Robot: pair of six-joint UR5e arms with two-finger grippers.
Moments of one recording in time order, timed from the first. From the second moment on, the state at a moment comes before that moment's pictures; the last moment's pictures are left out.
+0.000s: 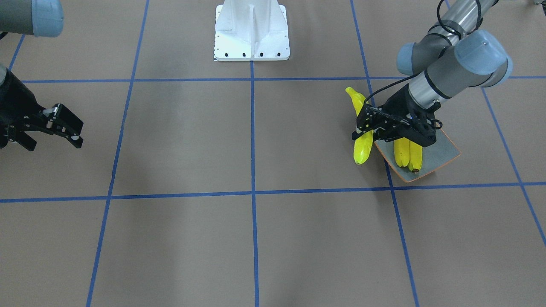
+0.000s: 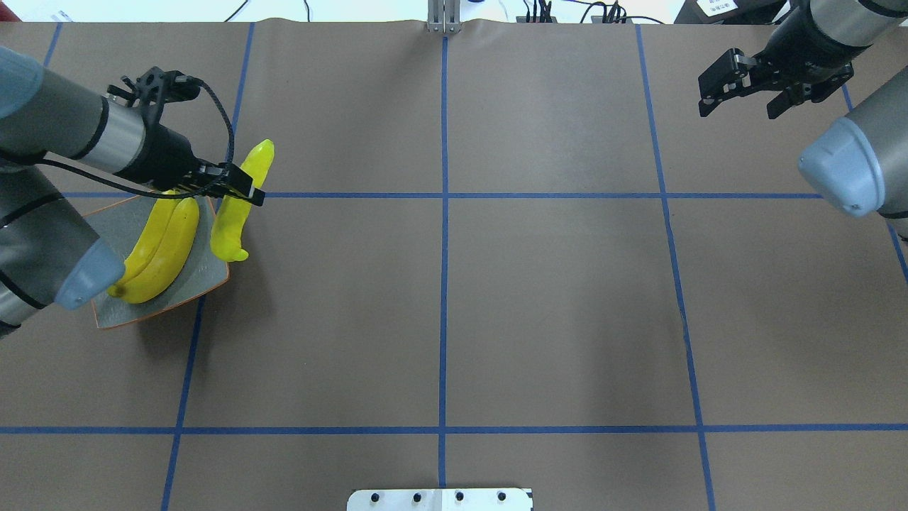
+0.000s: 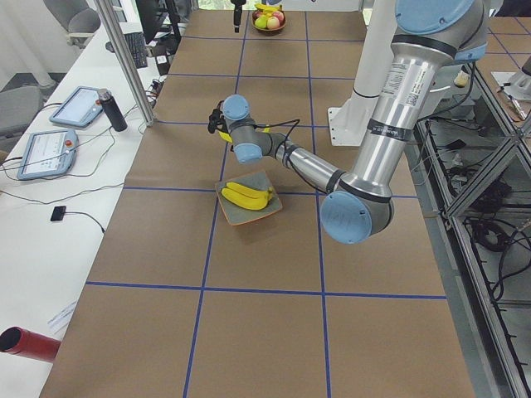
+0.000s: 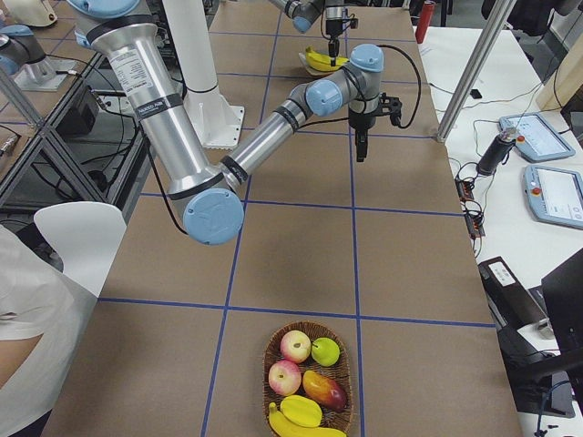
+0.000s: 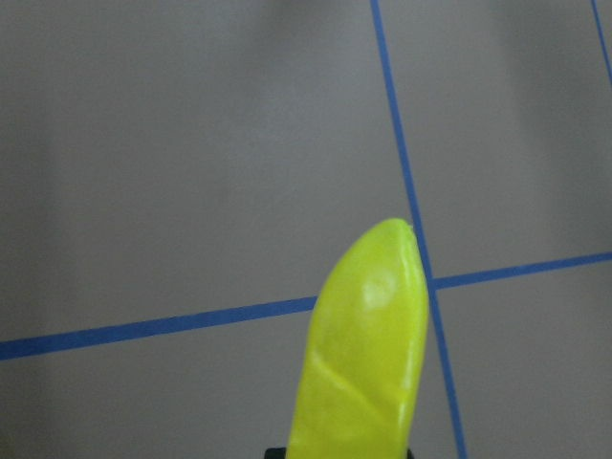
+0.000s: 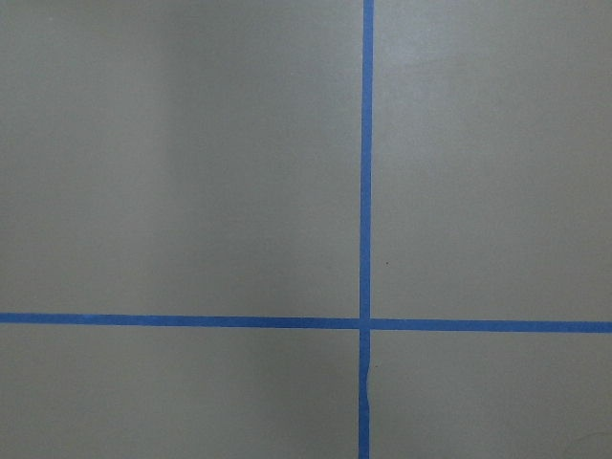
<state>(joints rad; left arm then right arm) -0.93 -1.88 -1.67 -2.30 -2.35 -0.96 1.11 -1.14 1.90 -1.77 2.21 0.70</state>
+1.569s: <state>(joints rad) -1.13 -1.73 -1.49 -2.30 -2.50 -0.55 1.07 -1.15 1.89 -1.77 2.17 0.71</state>
